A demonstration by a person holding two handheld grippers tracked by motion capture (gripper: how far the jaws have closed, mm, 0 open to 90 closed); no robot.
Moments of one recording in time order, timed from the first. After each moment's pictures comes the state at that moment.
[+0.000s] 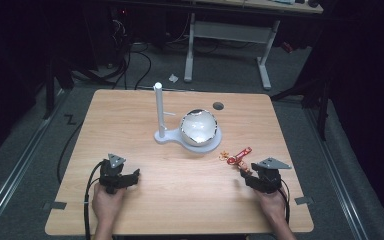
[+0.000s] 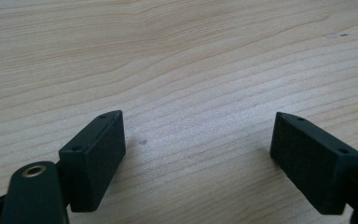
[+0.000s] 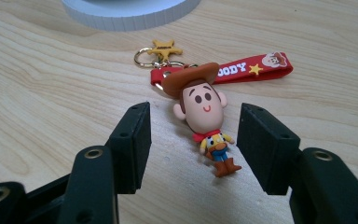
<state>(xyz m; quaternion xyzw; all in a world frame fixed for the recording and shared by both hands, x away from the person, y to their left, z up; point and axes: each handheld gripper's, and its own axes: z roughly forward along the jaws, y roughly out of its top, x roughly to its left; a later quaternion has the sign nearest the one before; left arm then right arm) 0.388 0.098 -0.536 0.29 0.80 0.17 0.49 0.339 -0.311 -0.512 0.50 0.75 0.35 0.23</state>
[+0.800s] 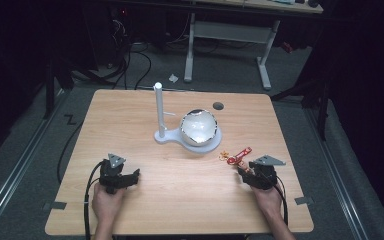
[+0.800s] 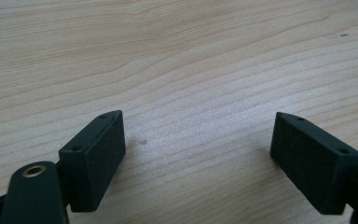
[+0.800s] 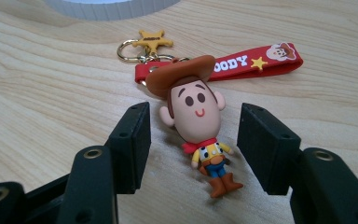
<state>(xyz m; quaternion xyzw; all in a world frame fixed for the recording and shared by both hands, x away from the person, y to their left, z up) 0.388 0.098 -0.536 0.28 0.81 0.17 0.49 0.356 -0.309 -0.527 0.51 0.75 0.34 0.23</state>
